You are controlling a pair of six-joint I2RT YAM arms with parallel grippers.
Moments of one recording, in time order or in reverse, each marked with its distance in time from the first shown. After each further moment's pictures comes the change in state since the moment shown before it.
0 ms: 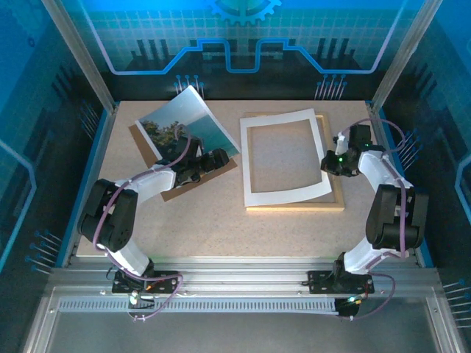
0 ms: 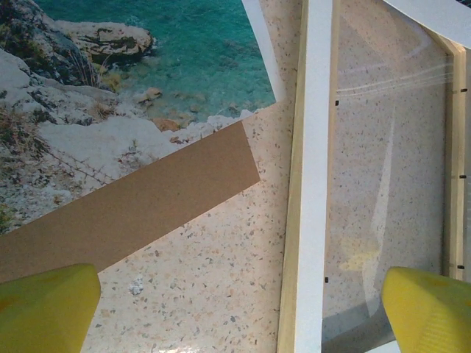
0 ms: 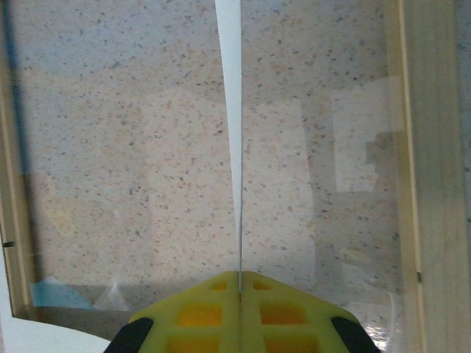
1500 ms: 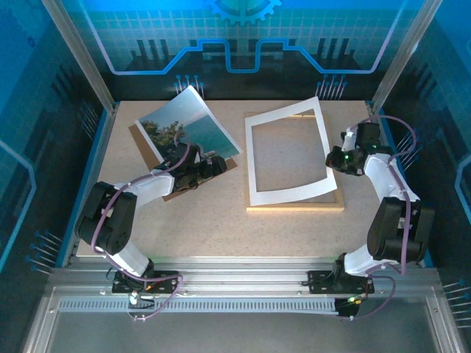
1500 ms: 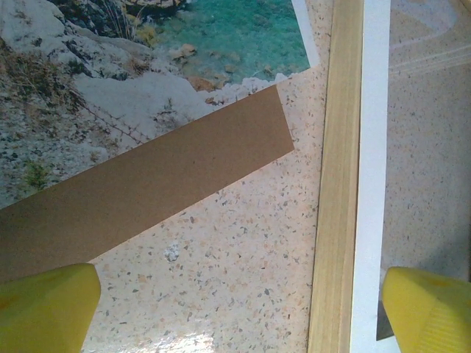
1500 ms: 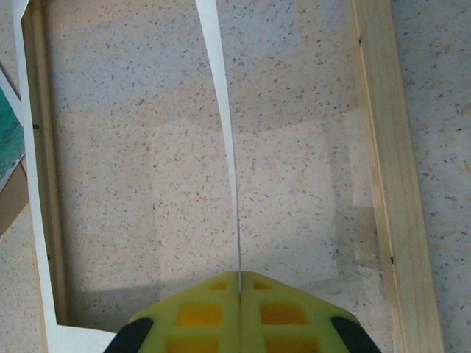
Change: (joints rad) left arm 0.000 -0.027 -0.074 0.003 -0.001 0.025; right arm -0.028 -0.099 0.002 -0.008 -0.005 0.050
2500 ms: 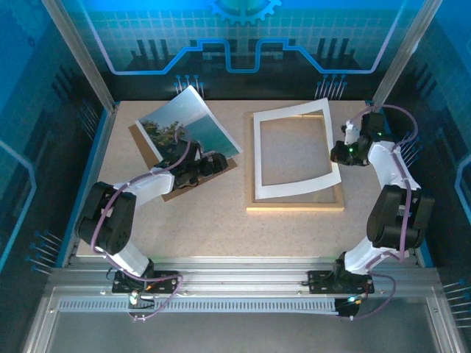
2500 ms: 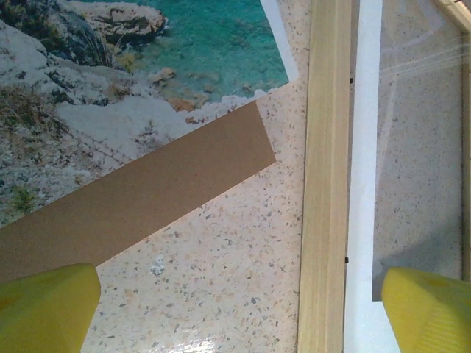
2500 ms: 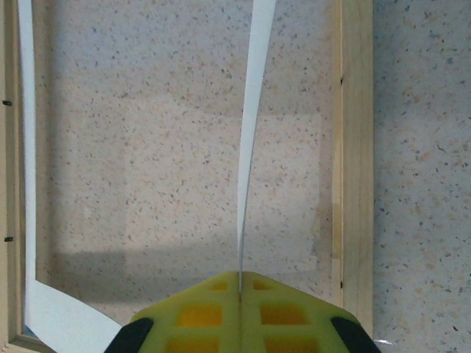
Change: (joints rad) left arm 0.000 -0.001 0.032 -0.008 0.001 0.024; right arm -0.029 0.113 0.170 -0.141 0.011 -0.207
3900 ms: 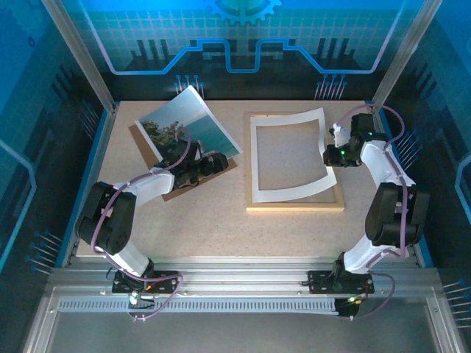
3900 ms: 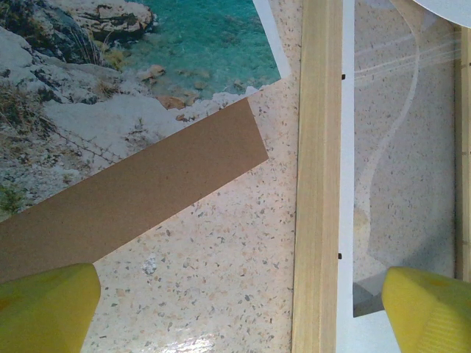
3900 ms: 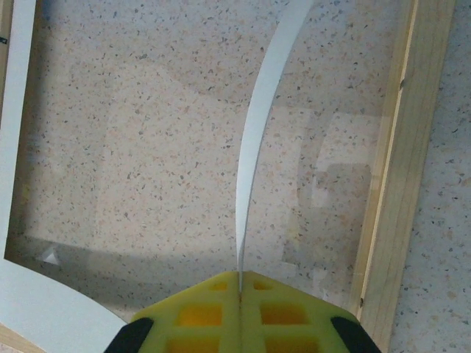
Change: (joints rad) left arm 0.000 0.001 0.001 0.005 0.018 0.003; right arm 0.068 0.012 -0.016 0.015 0.018 -0.123
